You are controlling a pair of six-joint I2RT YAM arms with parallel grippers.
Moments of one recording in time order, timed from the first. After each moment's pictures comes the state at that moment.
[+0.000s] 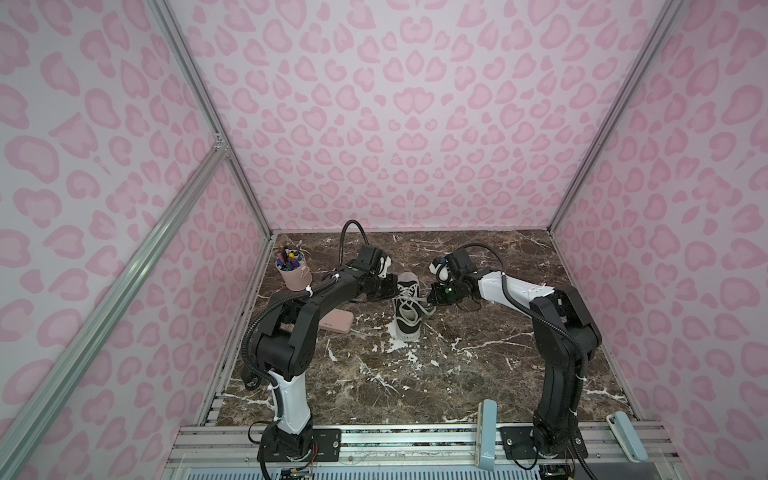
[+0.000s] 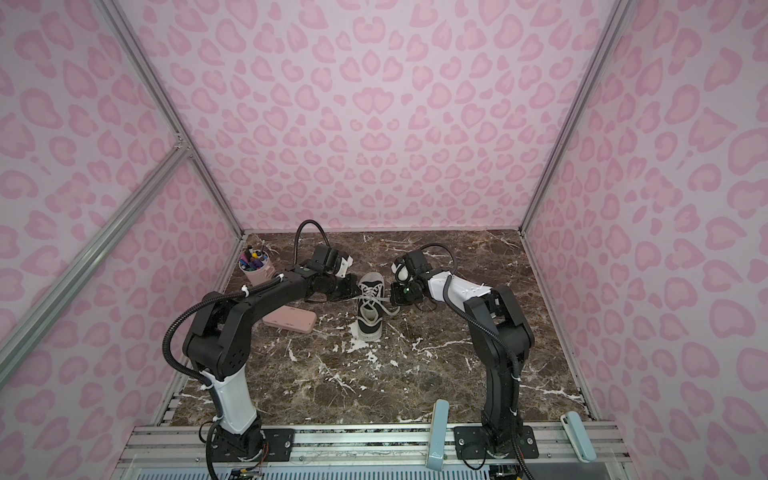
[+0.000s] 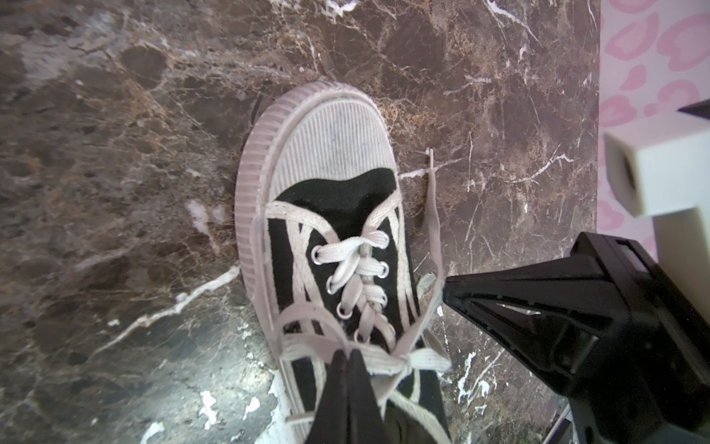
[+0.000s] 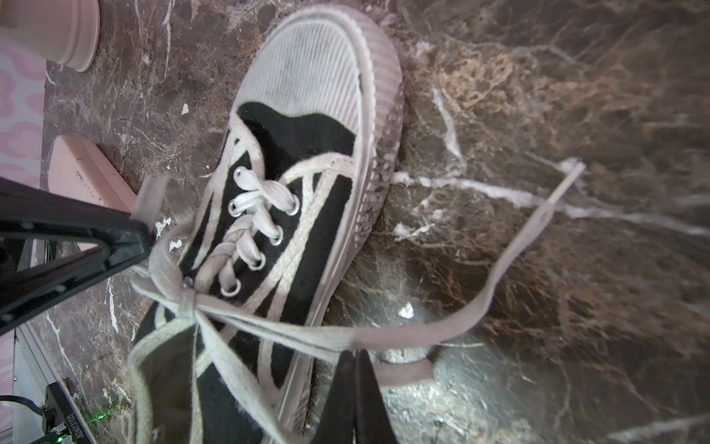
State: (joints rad) left arm -0.42 1.89 1.32 -0.40 0.39 -0.49; right arm 0.44 1.94 1.31 -0.42 -0.37 0.31
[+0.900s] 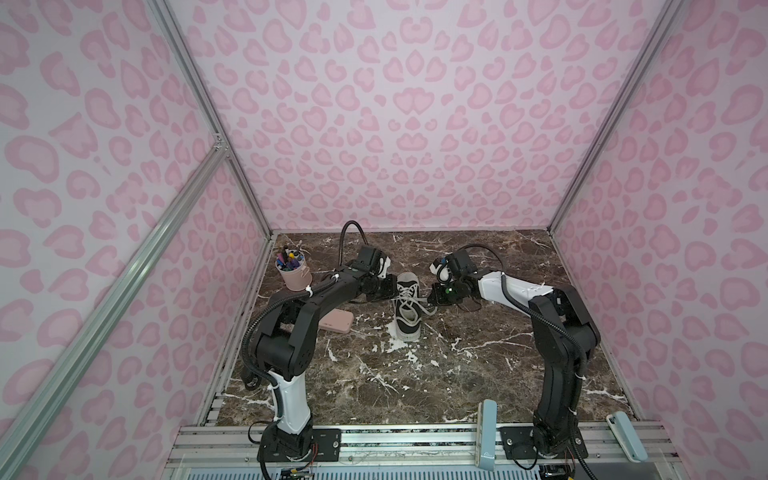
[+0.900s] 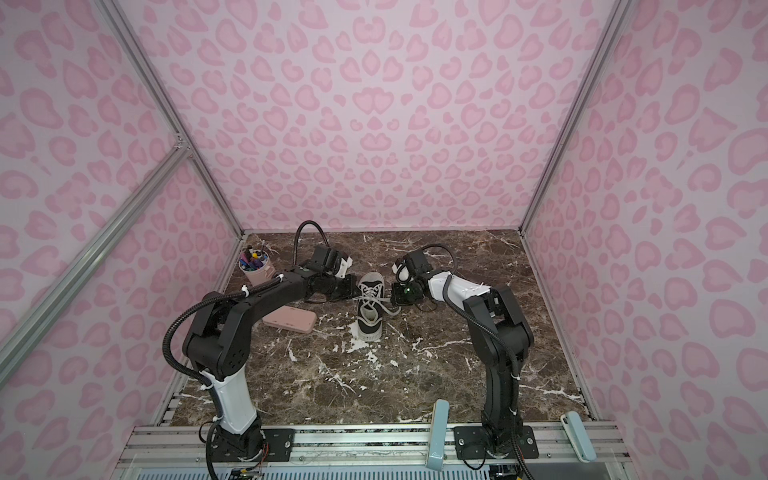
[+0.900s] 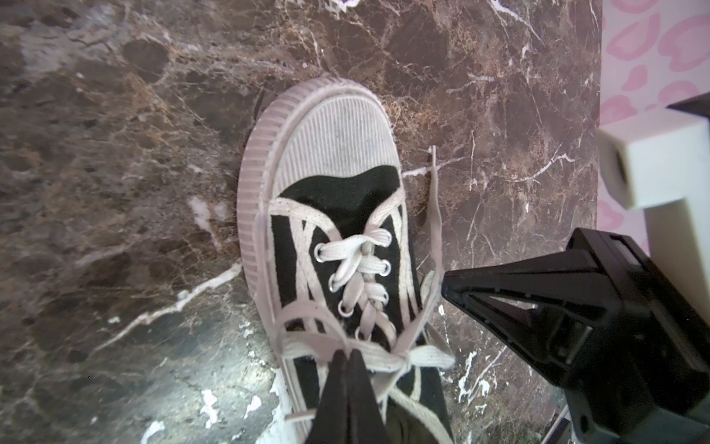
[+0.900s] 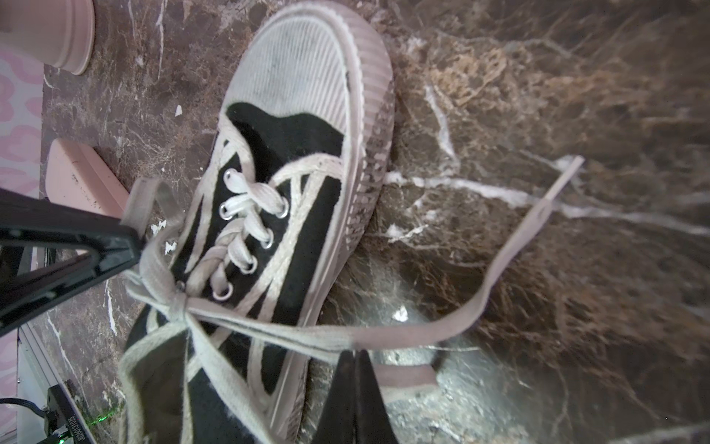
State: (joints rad) left arm -0.42 1.89 1.31 -0.40 0.40 -0.49; right arm 0.44 1.96 1.30 -0.41 -0.38 0.31
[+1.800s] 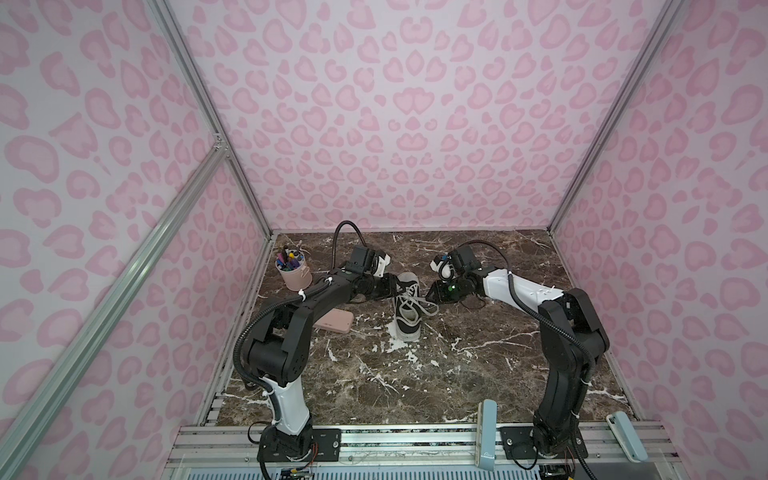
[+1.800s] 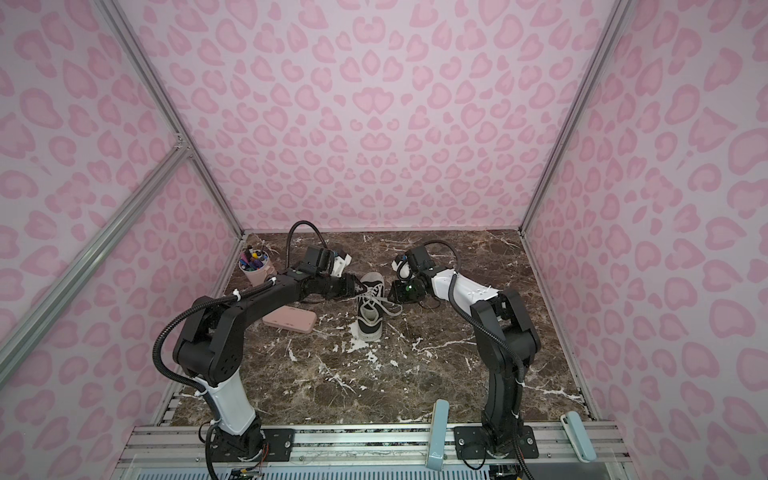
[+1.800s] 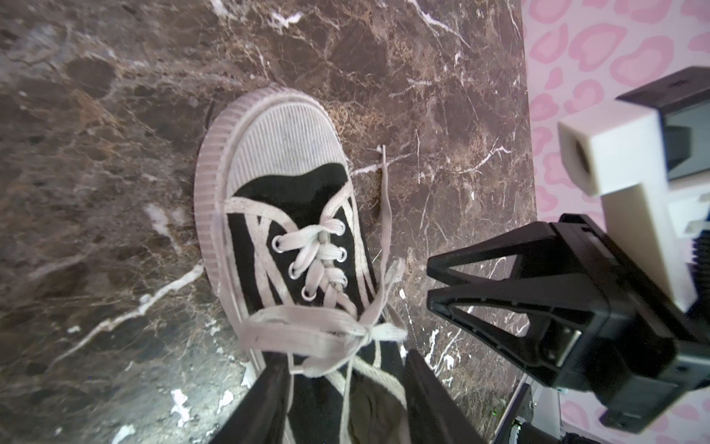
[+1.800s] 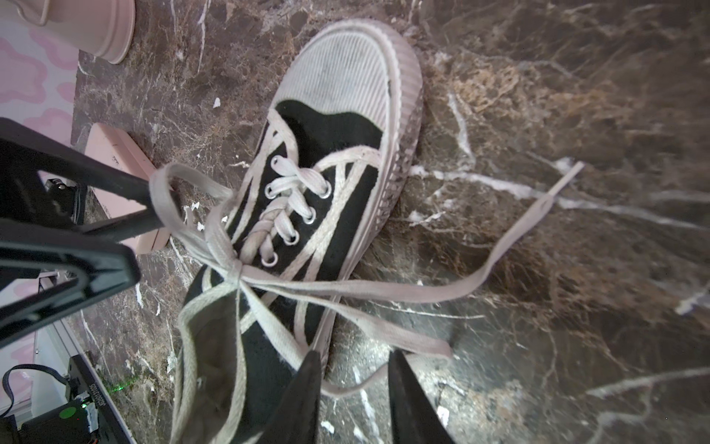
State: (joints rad) left arm -0.40 1.84 1.23 -0.31 0.54 -0.47; right arm 0.44 1.89 1.32 -0.49 -0.41 0.27
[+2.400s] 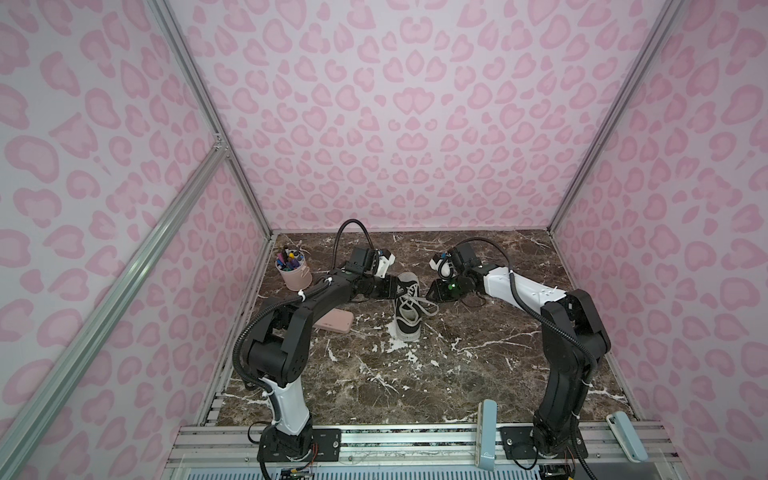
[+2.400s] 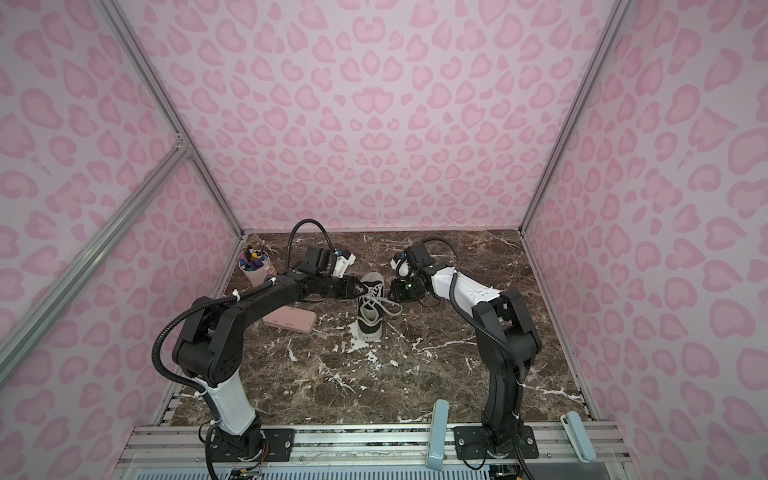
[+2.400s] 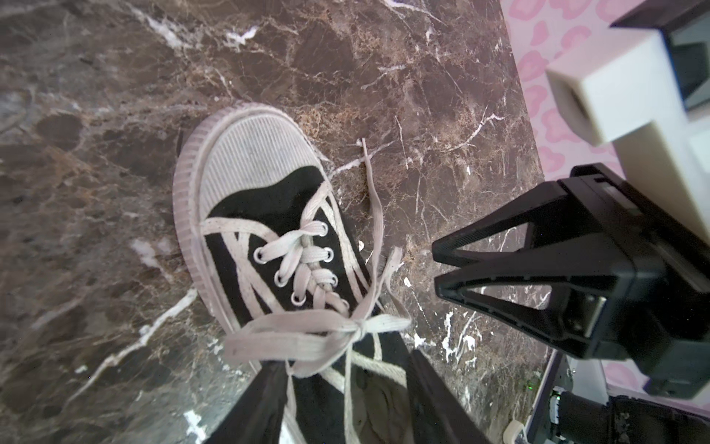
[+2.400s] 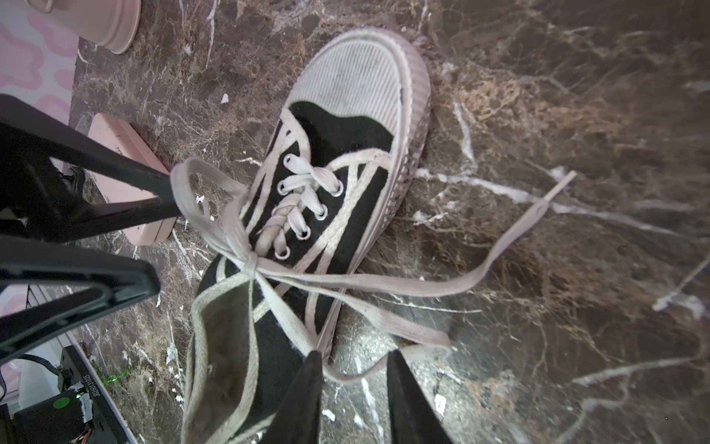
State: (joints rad) left arm -0.40 1.83 1.25 -0.32 0.56 -0.26; right arm 0.44 1.88 1.36 -0.54 -0.40 0.23
